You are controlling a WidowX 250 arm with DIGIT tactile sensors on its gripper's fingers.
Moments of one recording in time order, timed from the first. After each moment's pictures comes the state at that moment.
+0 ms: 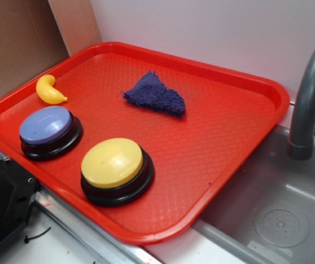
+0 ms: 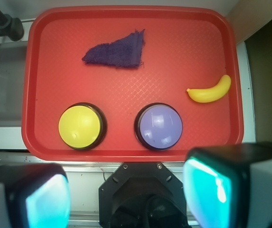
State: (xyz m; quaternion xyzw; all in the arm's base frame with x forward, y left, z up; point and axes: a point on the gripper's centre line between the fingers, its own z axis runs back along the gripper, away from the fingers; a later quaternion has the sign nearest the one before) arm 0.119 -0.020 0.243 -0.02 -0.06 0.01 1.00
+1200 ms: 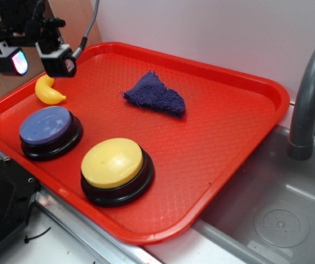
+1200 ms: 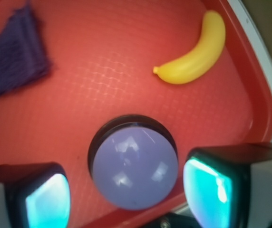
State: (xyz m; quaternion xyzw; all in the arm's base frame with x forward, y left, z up) arm 0.167 0.043 0.100 0.00 0.00 0.27 0.96
